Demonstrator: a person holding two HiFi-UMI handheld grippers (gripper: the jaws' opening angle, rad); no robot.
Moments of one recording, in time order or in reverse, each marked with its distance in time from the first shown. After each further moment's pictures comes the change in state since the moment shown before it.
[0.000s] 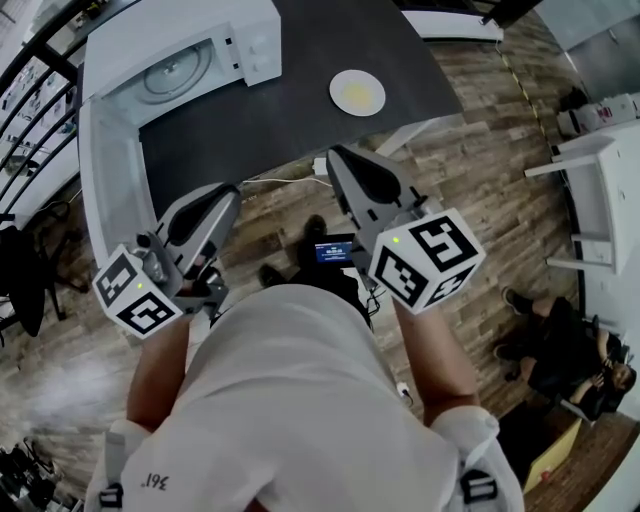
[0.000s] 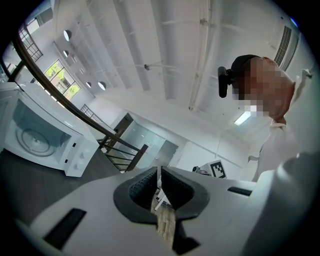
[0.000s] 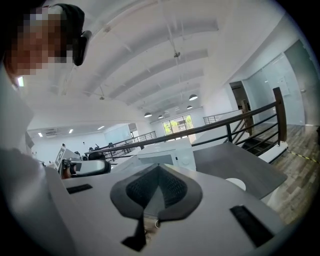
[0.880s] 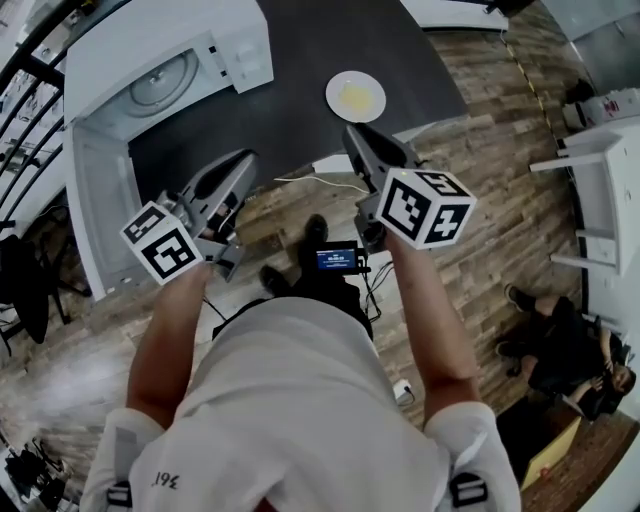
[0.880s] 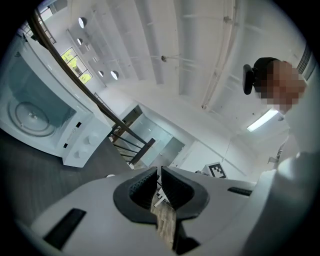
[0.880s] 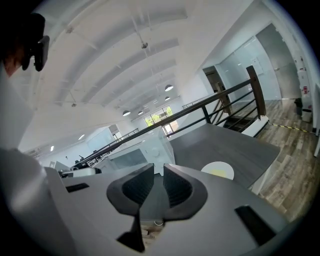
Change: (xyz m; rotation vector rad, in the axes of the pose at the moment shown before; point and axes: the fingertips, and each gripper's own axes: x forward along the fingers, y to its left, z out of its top) left arm 0.079 0.110 -0.032 -0.133 0.051 0.049; right arm 0.062 -0.134 -0.044 0.265 0.075 -0.170
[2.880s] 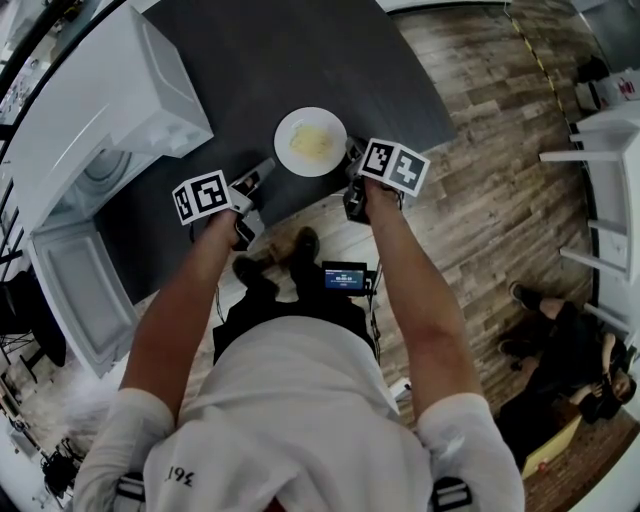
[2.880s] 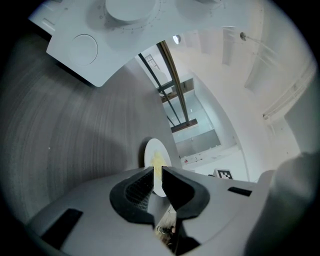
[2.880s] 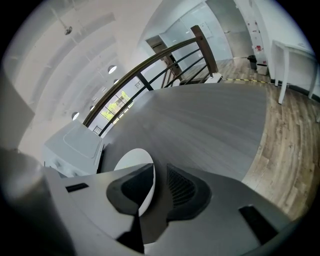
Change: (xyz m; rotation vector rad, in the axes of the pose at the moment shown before) left arm 0.255 0.238 -0.143 -0.548 0.308 0.317; right arm 0.140 -0.360 -0.047 0.448 0.244 -0.346
